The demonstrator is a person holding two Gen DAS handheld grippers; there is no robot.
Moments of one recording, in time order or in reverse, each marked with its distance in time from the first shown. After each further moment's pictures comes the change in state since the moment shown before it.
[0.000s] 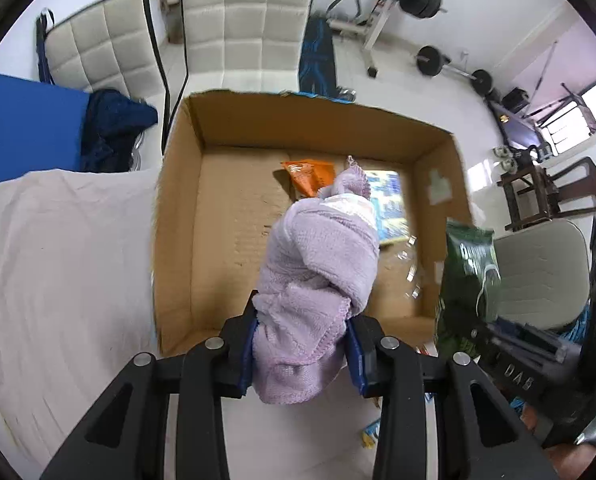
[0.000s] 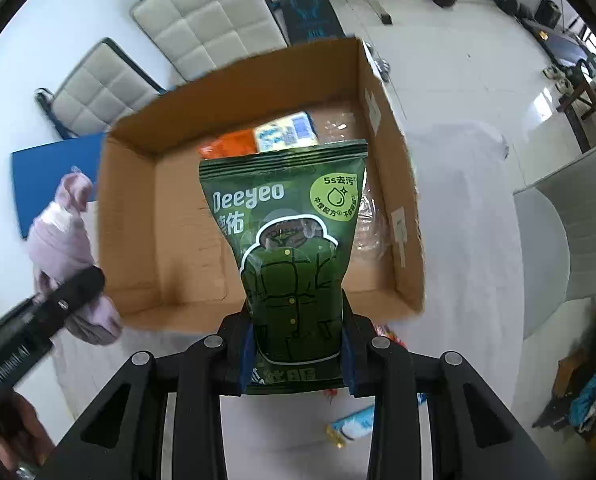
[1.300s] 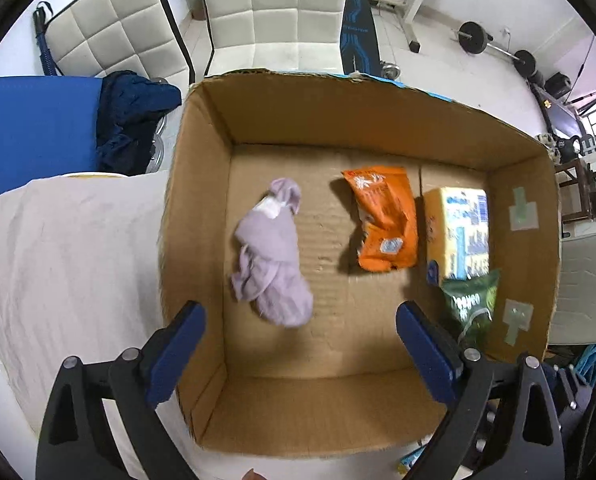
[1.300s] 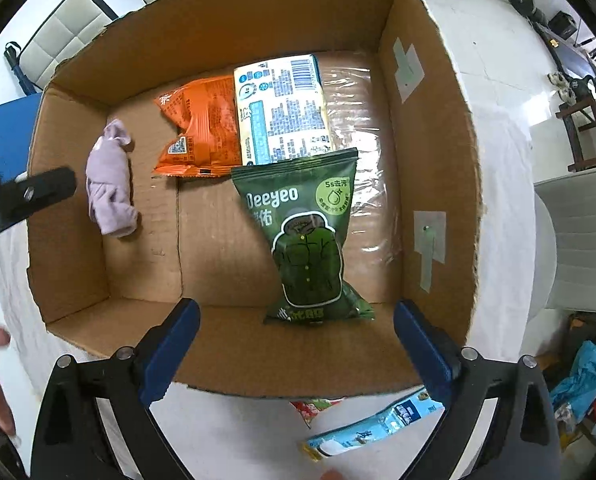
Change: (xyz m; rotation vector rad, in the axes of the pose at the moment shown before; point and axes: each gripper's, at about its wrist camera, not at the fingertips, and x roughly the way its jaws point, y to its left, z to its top) left arm 0.052 0.035 0.036 -0.013 0.087 0.133; right arm 0.065 0.011 0.015 -0.083 0.134 -0.102
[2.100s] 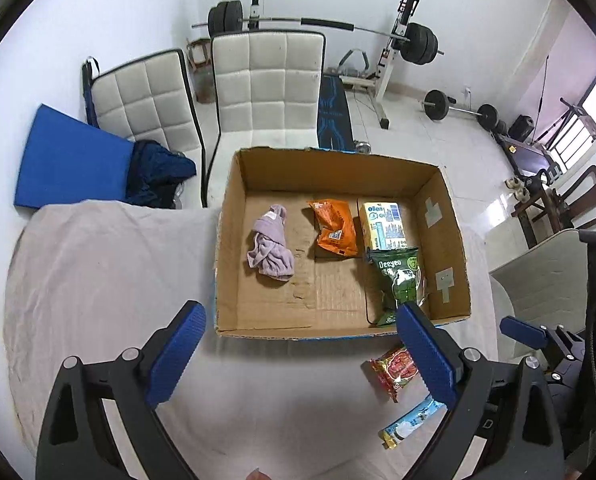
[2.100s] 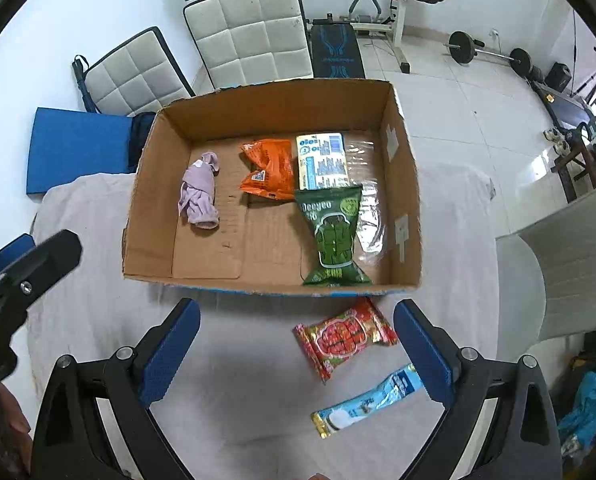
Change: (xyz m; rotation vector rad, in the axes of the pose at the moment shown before) left arm -0.147 -0.015 -0.125 0.031 -0.341 -0.023; right arm -0.123 0.017 -0.096 -0.072 -0.277 0.046
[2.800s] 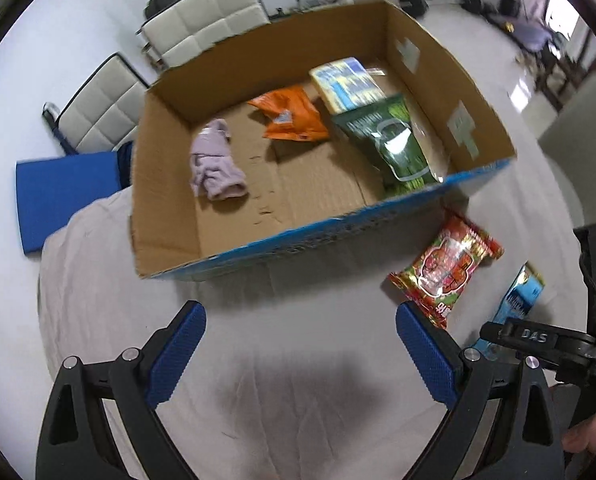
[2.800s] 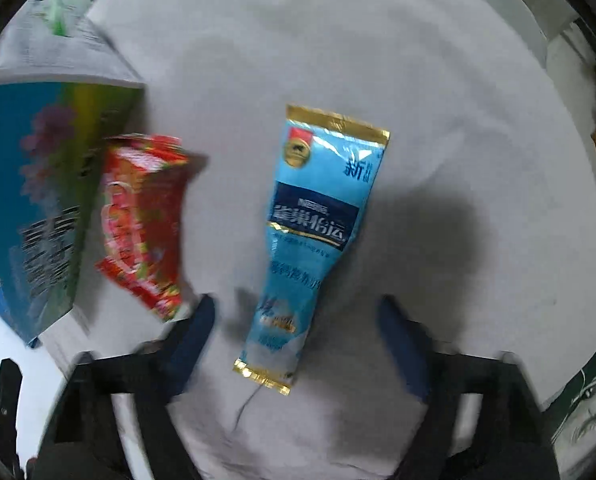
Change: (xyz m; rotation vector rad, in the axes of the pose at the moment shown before) left arm 0.114 -0.100 -0.094 0.353 0.193 0.213; right arm 0.169 -0.163 -0.182 0.799 0.400 0.104
